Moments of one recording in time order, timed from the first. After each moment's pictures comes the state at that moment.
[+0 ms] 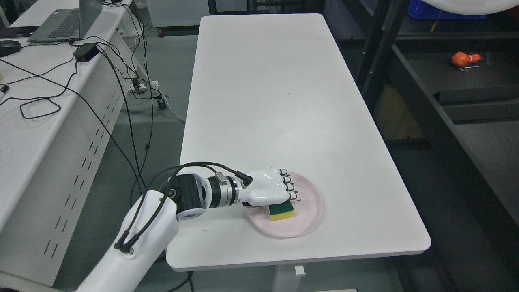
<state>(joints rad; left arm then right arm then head) -0.72 0.16 -0.55 -1.37 -1.26 -0.77 -0.49 -0.08 0.00 -0.21 0.00 -0.12 0.00 -0.07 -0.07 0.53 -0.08</state>
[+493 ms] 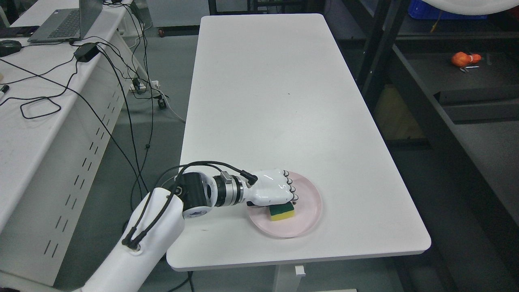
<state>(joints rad) -0.73 0.14 -0.56 -1.33 -1.26 -0.77 -0.50 -0.08 0.00 -0.21 0.00 -0.12 0.00 -0.07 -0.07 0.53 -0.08</state>
